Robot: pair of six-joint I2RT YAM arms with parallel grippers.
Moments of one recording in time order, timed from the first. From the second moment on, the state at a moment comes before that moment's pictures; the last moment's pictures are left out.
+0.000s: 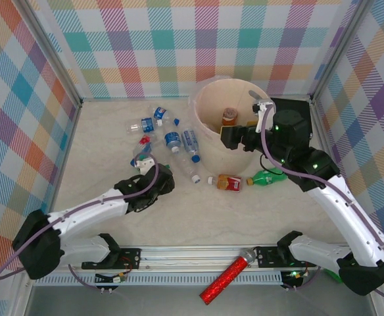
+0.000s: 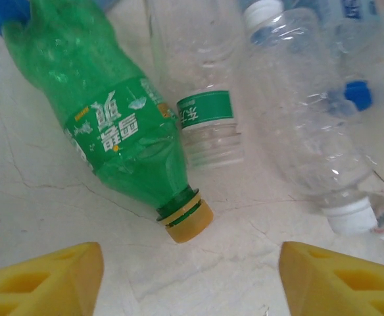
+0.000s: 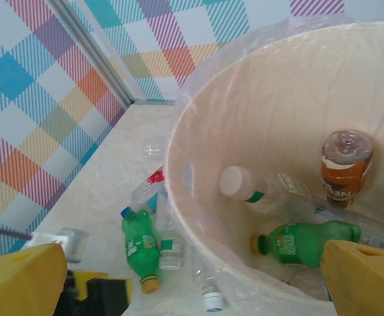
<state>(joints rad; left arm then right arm) -0.78 1.20 0.71 -0.47 -0.41 -0.96 0.60 1.05 1.33 -0.62 -0.07 0.36</state>
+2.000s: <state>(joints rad) -0.69 1.17 0.62 -0.29 -0.30 -1.01 0.70 1.07 1.32 -0.62 -0.08 0.36</state>
